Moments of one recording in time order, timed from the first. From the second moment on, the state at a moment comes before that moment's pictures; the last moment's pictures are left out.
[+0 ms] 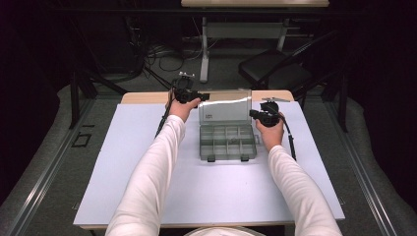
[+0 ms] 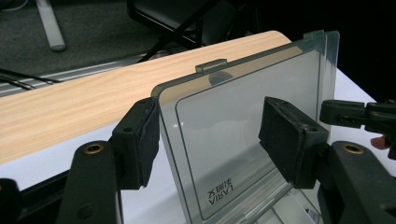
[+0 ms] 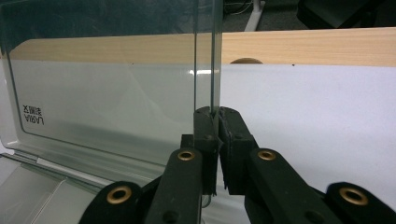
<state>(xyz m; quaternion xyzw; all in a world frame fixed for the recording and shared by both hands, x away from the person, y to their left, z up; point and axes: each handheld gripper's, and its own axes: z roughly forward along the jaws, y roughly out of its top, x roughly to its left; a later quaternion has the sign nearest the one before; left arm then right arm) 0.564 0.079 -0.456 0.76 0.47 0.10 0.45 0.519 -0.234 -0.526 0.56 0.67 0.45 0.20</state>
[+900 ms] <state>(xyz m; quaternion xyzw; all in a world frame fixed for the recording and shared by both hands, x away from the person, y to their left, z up) 0.574 0.083 -0.467 0.74 0.48 0.08 0.46 0.518 -0.234 -0.527 0.56 0.67 0.45 0.20</state>
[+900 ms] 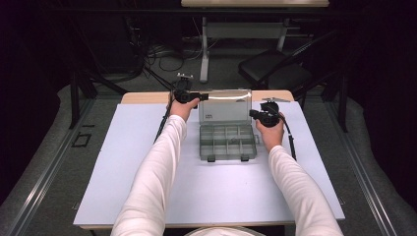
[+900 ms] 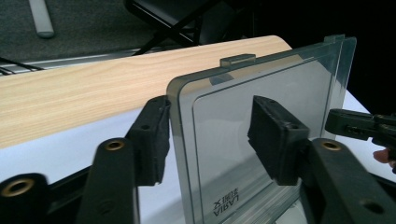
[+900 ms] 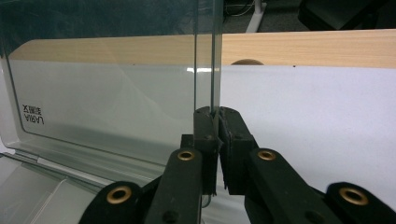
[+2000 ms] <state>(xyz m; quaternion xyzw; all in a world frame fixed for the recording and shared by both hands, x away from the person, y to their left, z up) 0.566 0.098 -0.470 0.75 0.46 0.11 0.47 0.518 -0.234 -0.527 0.55 0.67 0.45 0.21</state>
